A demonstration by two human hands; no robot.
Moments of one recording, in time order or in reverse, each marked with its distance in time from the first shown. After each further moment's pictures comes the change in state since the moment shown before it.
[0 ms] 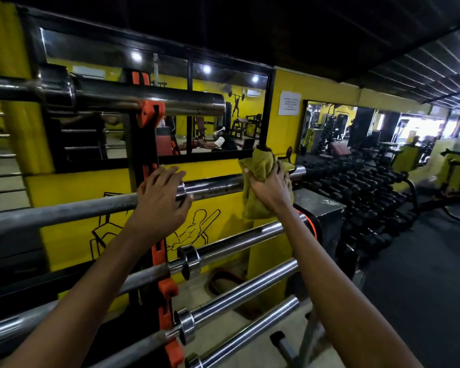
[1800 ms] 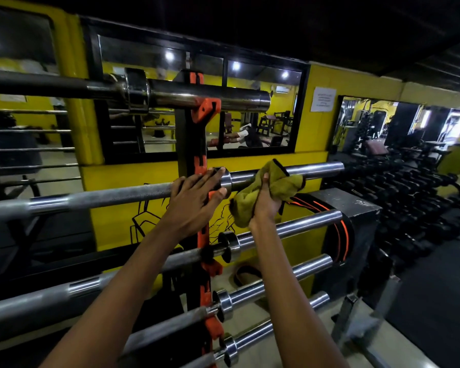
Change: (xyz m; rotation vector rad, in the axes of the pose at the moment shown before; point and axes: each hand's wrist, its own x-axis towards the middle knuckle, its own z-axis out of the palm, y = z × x) left_hand -0.036 -0.030 -0.010 0.011 -0.063 -0.011; right_hand -0.098 -0.095 0.093 1.310 0.219 0.493
